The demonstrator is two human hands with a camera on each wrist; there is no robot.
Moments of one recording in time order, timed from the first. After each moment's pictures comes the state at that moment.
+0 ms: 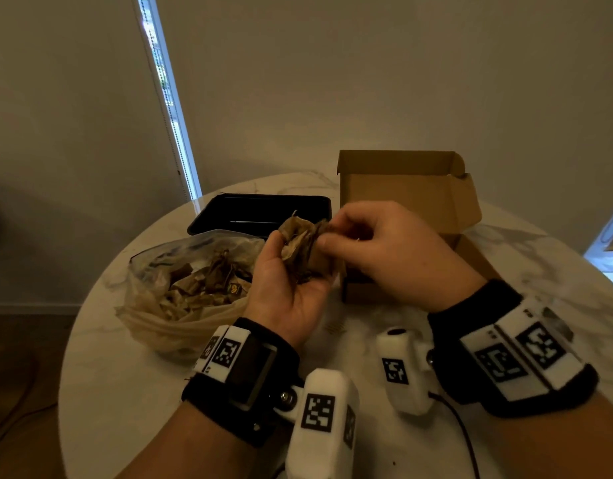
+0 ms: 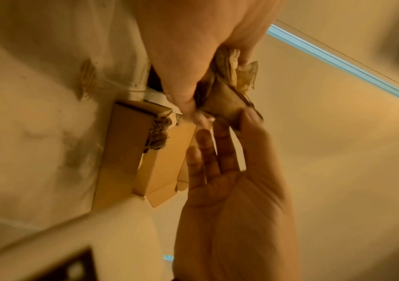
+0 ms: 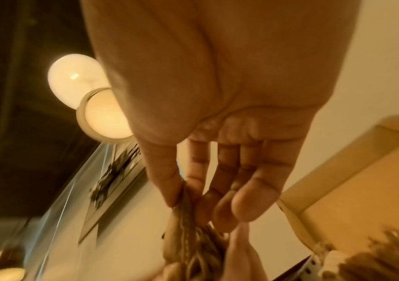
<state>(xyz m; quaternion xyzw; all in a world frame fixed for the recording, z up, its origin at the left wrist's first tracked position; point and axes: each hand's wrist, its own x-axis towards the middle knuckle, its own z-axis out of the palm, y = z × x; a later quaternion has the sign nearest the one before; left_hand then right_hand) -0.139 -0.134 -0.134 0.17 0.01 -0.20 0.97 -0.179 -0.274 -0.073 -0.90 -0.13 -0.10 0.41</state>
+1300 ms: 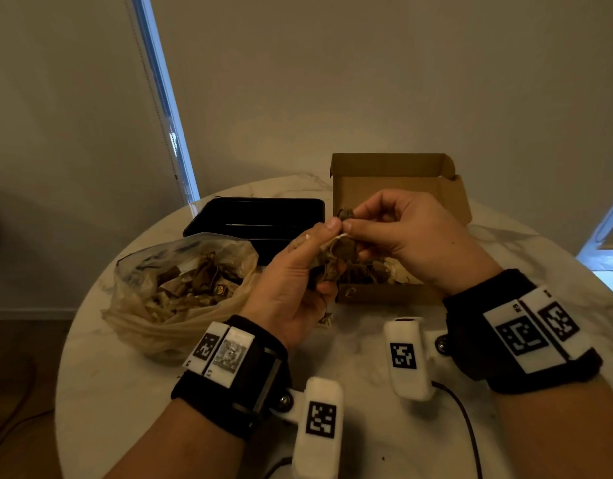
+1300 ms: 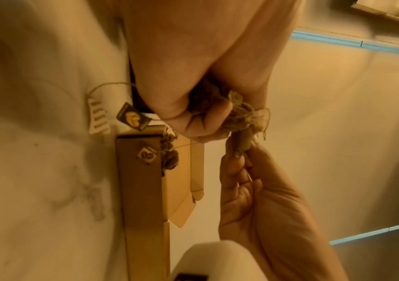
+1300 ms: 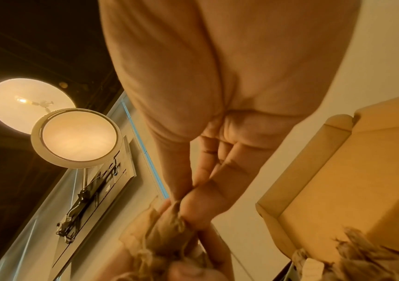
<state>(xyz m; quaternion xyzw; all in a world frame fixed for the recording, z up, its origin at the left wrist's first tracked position) -0.154 -0.143 -0.122 0.45 -0.06 -0.19 0.87 -0.173 -0.303 -0.072 -0.79 -0.08 -0.10 0.60</state>
